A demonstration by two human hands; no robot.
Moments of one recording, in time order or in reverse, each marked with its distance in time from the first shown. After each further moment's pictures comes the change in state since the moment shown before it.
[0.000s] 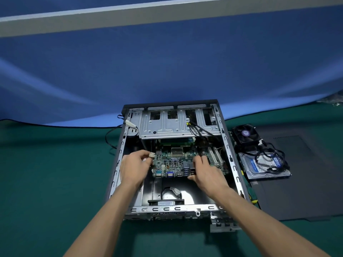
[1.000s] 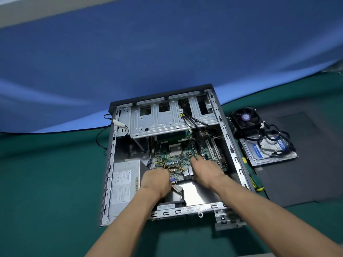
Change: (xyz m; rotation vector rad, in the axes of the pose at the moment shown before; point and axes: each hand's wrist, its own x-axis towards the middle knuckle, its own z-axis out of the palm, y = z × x) left_hand -0.026 0.034 0.044 0.822 -0.639 0.373; right_hand 0.027 0.013 0.027 0.042 -0.233 -0.022
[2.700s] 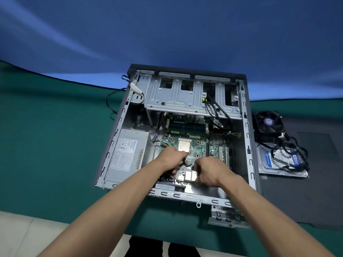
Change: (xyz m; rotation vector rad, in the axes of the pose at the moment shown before) left_hand 0.024 0.011 0.019 -1.345 -0.151 -0.241; right_hand -0.001 0.004 0.000 -0.002 -0.252 -0.021
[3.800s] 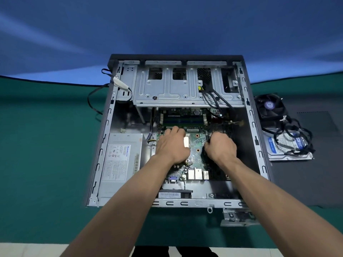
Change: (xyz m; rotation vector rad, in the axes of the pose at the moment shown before) left_hand 0.039 0.012 0.000 0.846 0.239 0.398; right_hand 0.044 0.011 -0.007 0.111 0.451 0.456
